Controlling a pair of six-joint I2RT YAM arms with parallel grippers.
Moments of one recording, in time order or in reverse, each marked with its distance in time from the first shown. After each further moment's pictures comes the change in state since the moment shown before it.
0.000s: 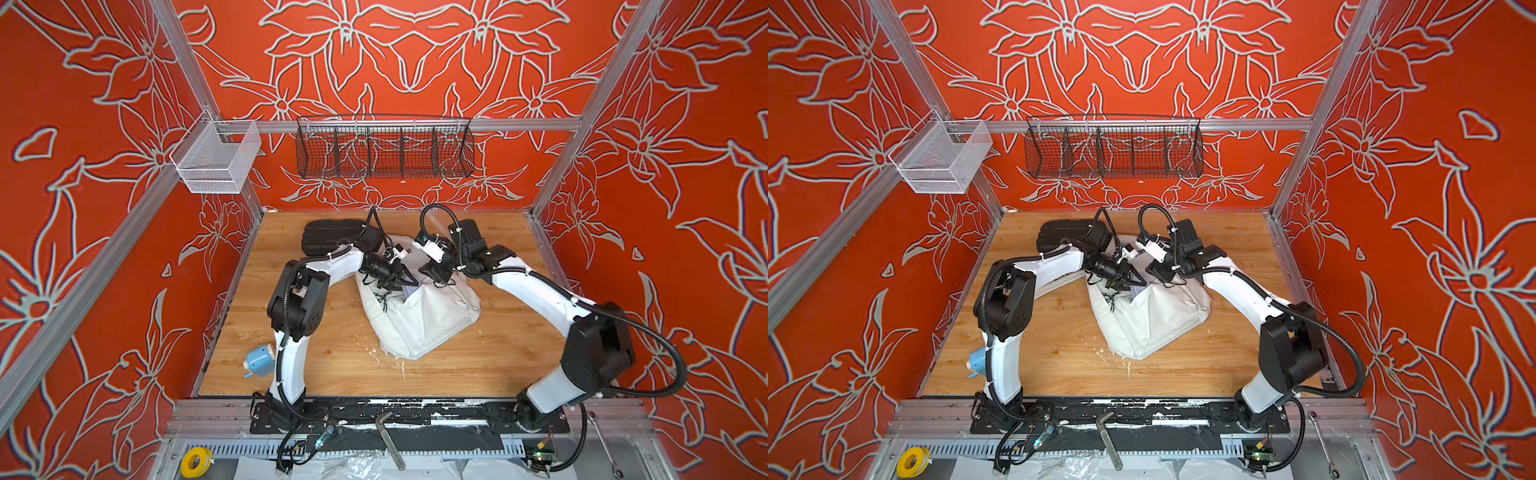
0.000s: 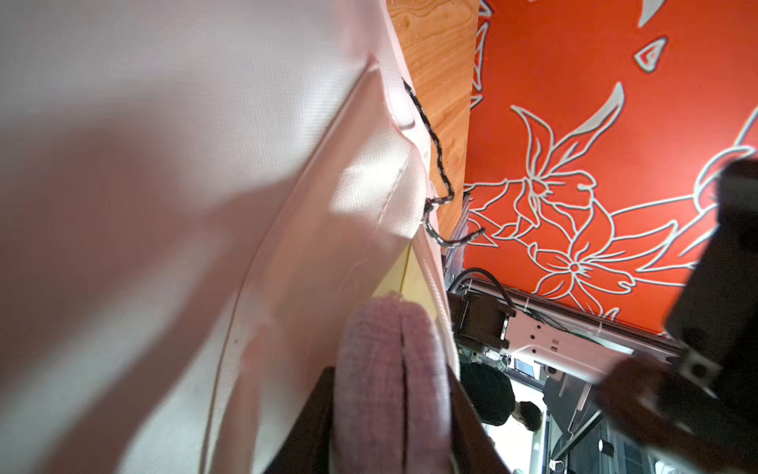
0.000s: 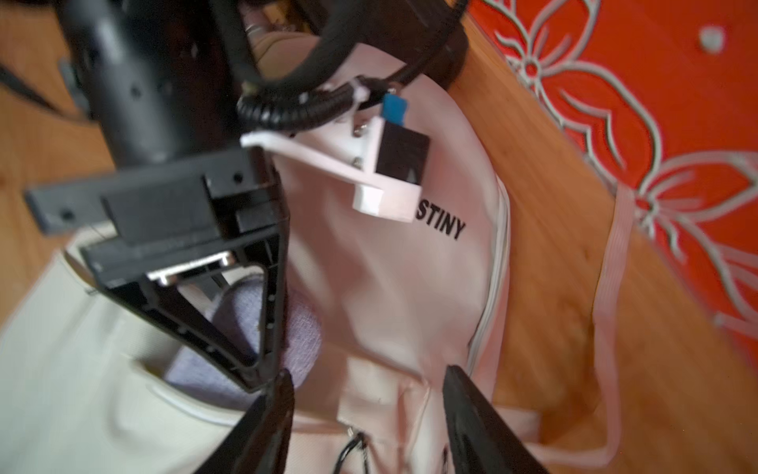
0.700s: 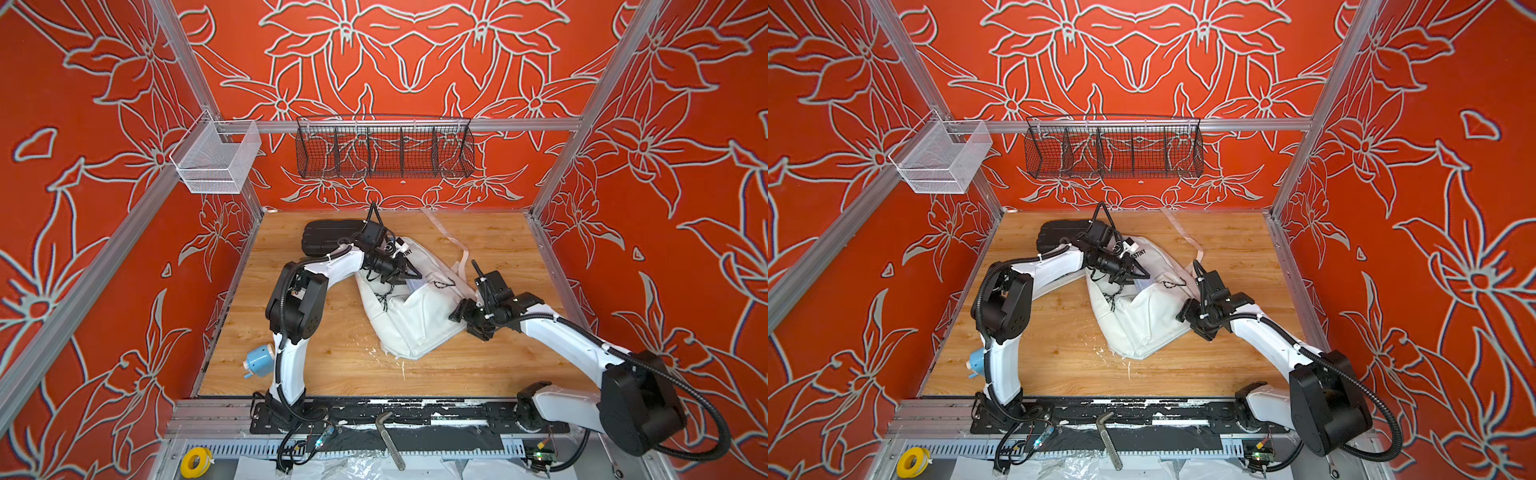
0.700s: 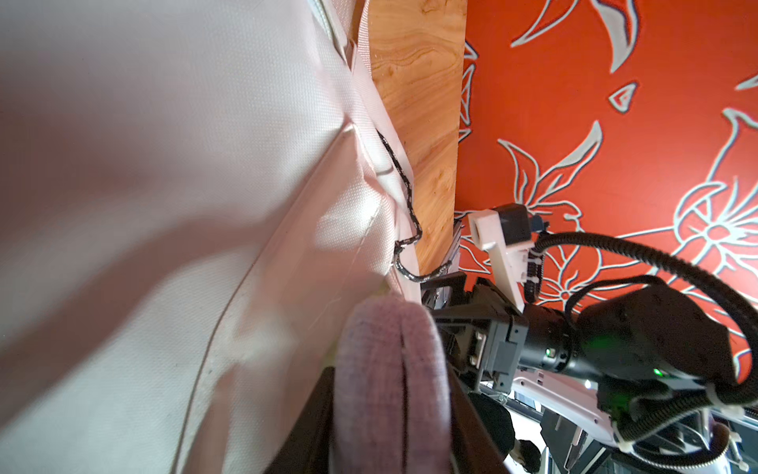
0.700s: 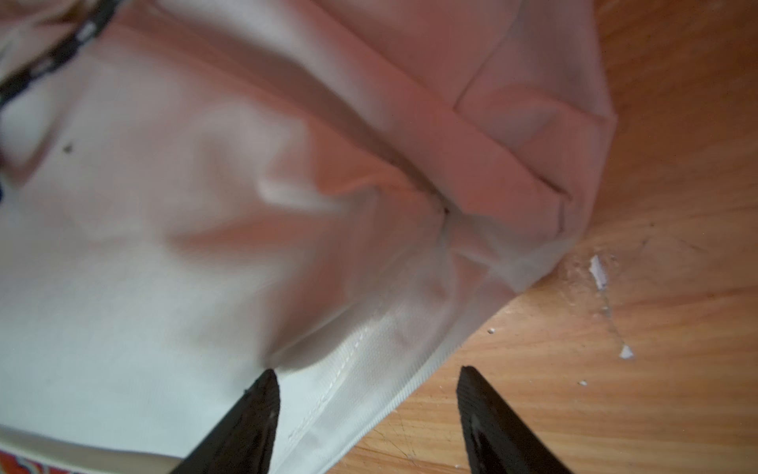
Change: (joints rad) left arm -0.013 -0.026 0.032 0.051 -0.043 -0.095; right arm -0.104 -0.315 -0.610 -0.035 -0.030 1.309
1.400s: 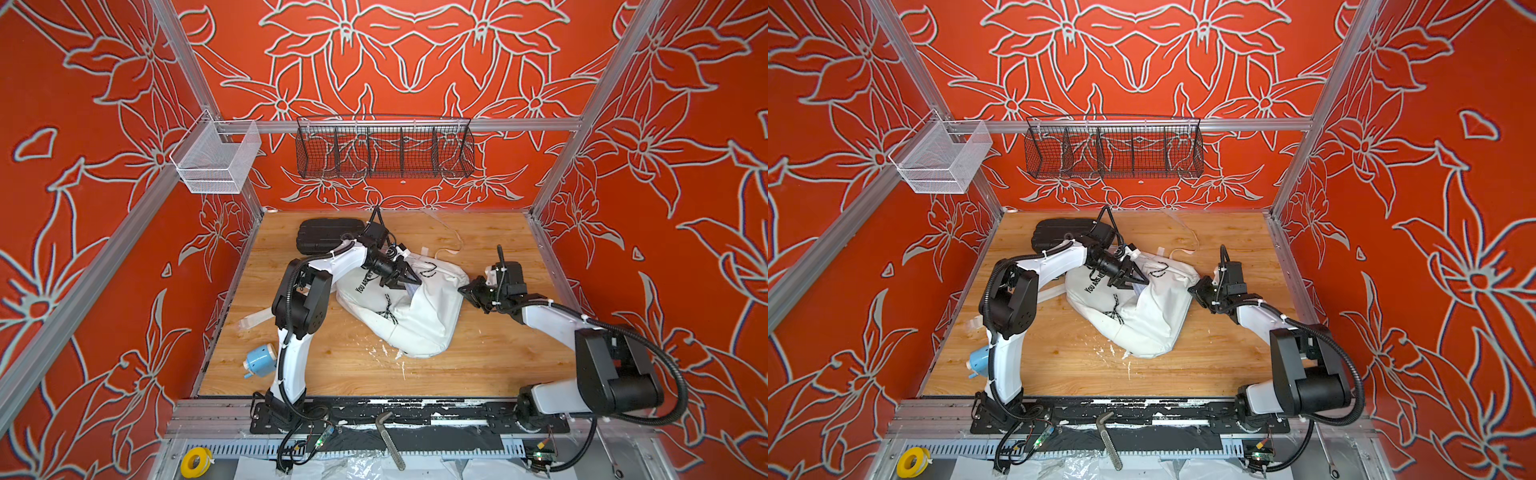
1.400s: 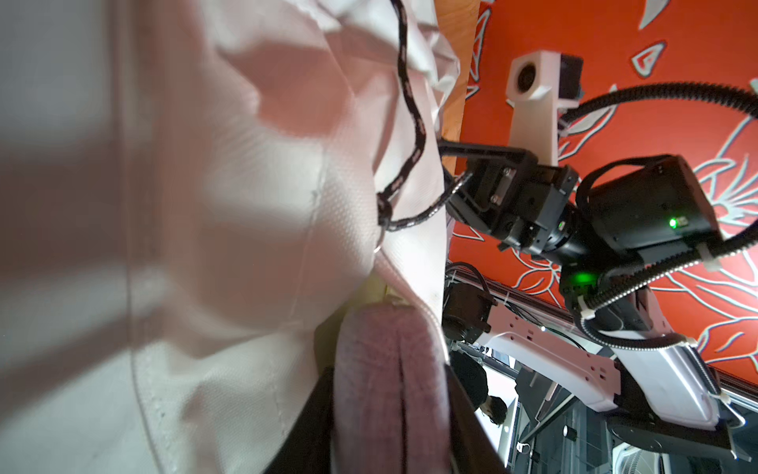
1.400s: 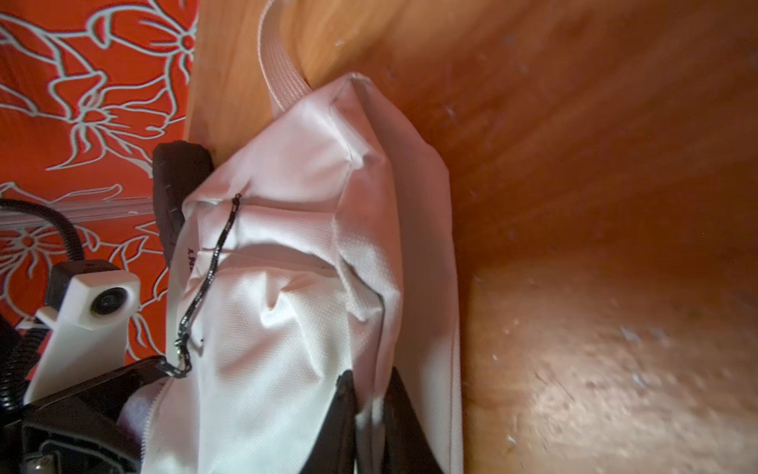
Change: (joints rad) left arm 0.000 0.069 0.099 -0.227 0.082 0.105; right arm -0.254 0.219 -0.006 0.570 -0.200 -0.028
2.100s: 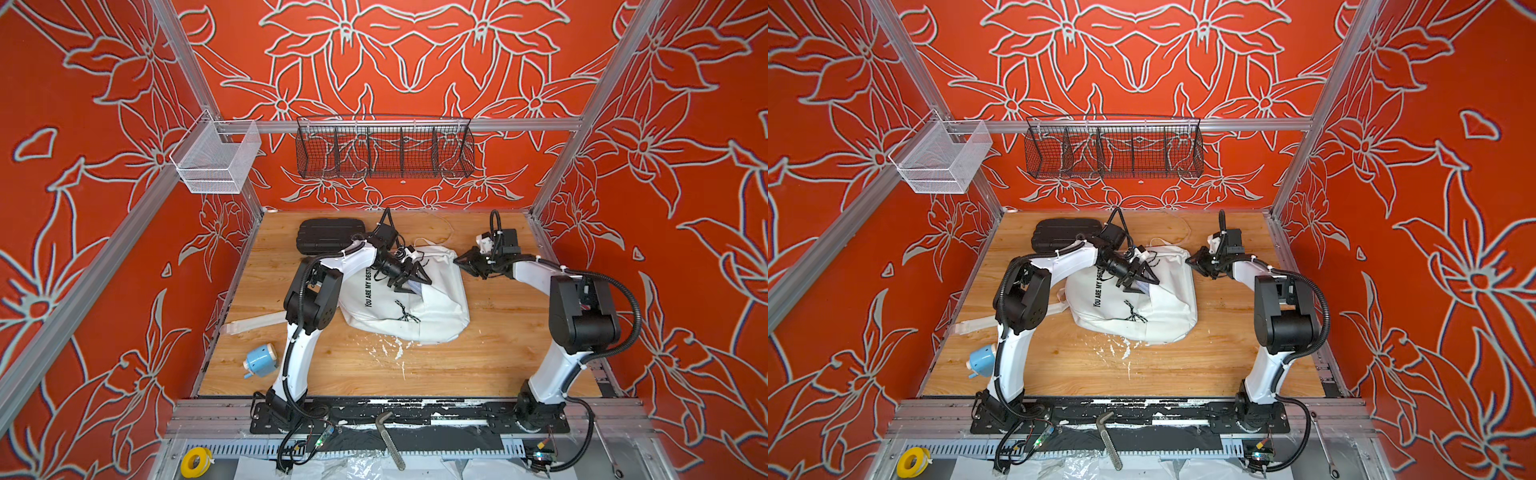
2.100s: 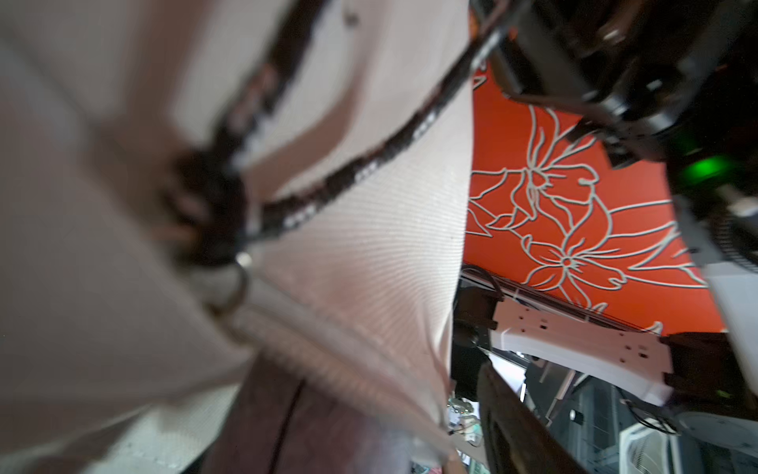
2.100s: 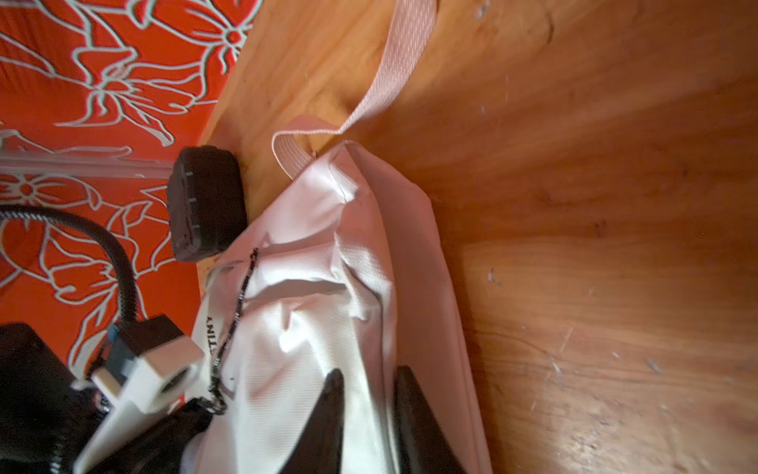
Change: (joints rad) left arm -0.040 0.085 0.068 0.014 -0.044 0.011; right arm -0.079 0.369 0.488 -0.198 -0.139 -0.317
